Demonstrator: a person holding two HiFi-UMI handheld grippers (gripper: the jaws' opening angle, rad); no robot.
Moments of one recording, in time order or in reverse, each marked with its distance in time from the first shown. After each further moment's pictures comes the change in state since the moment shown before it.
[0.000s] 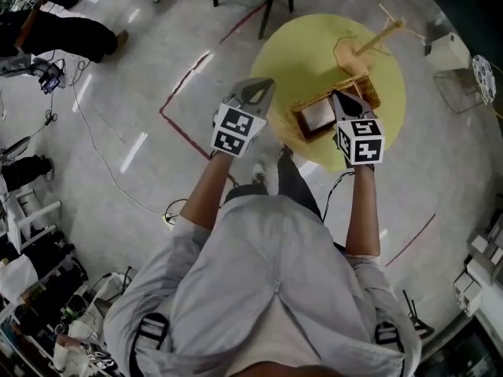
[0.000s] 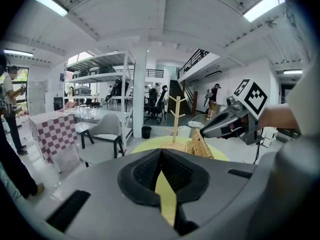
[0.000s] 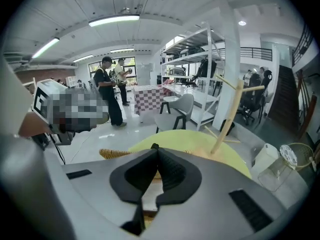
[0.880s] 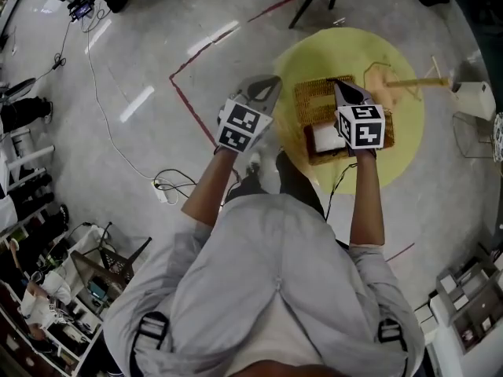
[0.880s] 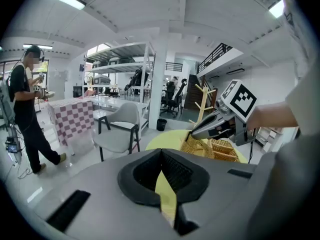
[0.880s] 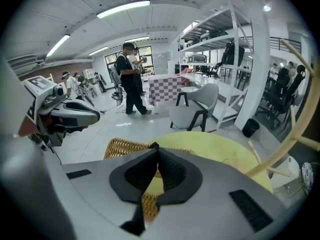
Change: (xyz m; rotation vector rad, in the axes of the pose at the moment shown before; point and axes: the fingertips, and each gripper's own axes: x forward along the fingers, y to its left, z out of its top) left arm 0.025 0.073 -0.028 -0.145 0.082 0.174; right arm 0.135 0.001 0.033 -0.105 0.117 0.219
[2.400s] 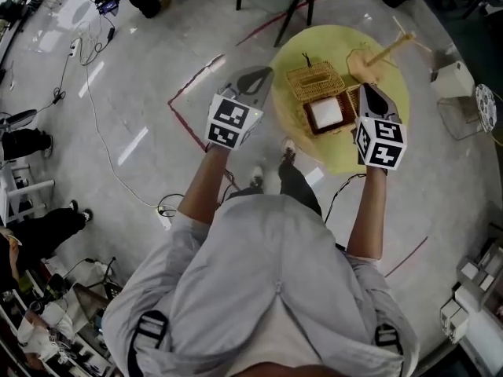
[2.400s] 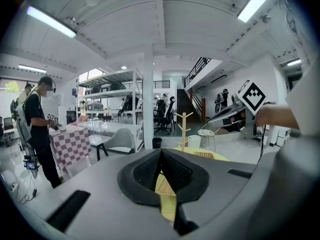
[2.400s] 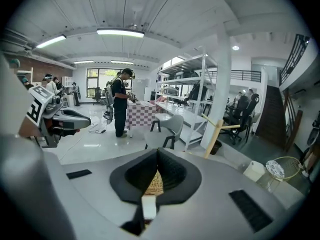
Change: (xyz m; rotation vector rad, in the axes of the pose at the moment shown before) left arm -0.130 -0.044 0.042 0.153 -0.223 -0.037; right arm -0.199 0.049 0.010 0.020 -0.297 -0.370
